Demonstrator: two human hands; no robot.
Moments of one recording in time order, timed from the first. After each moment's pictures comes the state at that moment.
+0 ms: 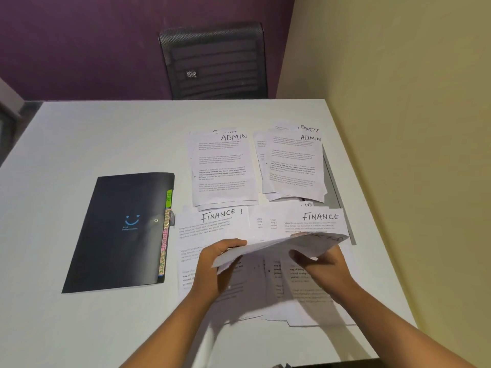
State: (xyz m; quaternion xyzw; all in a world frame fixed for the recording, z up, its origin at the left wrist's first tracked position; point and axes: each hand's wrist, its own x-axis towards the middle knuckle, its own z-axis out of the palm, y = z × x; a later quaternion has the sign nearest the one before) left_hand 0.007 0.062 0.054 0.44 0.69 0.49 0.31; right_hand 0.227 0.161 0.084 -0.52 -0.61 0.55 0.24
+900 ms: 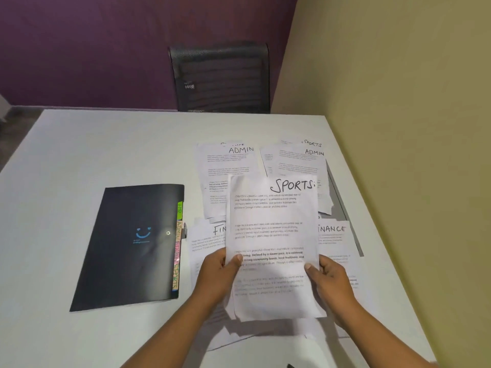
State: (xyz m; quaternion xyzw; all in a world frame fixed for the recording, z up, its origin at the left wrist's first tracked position) left_hand -0.044 0.051 0.060 0.28 0.68 0.45 0.51; right_hand 0.196 0.136 0.063 -0.62 -0.50 0.56 0.24
